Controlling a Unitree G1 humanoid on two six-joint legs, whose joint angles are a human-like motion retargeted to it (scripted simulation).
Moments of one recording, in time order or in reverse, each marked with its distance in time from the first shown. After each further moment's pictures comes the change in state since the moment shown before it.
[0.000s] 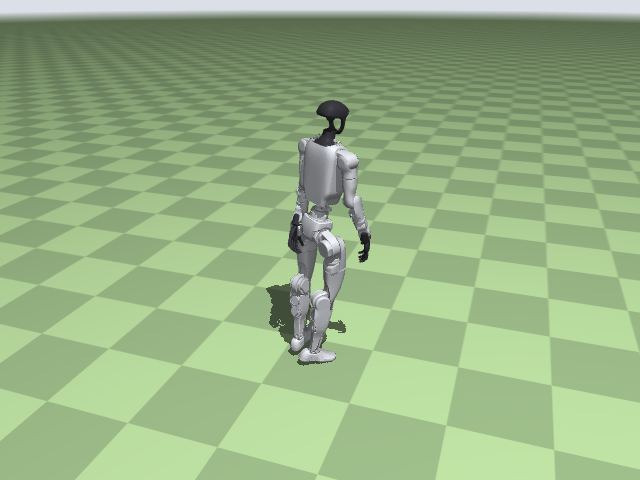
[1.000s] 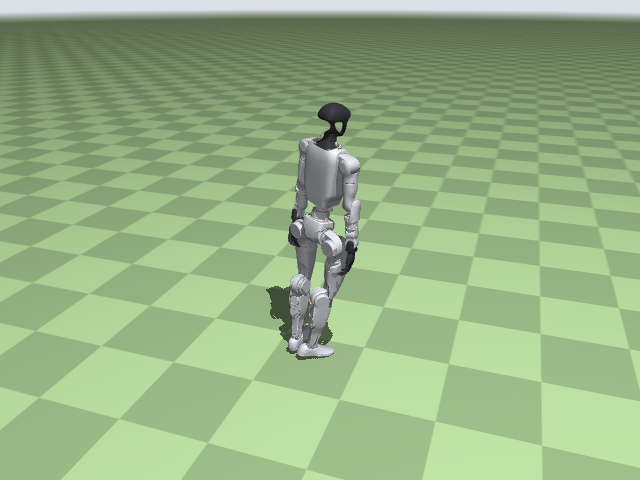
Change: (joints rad) left arm 0.011 0.100 -0.056 -0.154 0.206 -0.001 -0.171; right arm 0.071 0.000 -0.123 0.392 0.155 0.119 -0.080; waist -0.074 0.105 -0.048; left_leg -0.016 0.069 -0.051 0.068 -0.019 -0.054; right_leg 0.038 0.085 -0.113 -0.050 -0.001 -0.050
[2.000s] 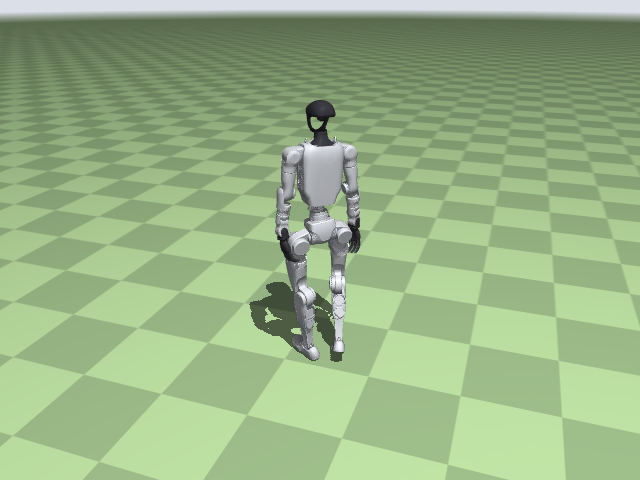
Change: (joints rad) left arm -0.073 0.004 0.024 -0.024 -0.073 -0.002 0.047; right arm 0.038 -0.032 -0.007 -0.084 0.050 -0.092 -0.038; waist 0.065 0.071 0.074; left_leg -0.023 0.103 0.049 -0.033 0.310 -0.229; right_leg -0.118 -0.071 -0.007 0.499 0.093 0.098
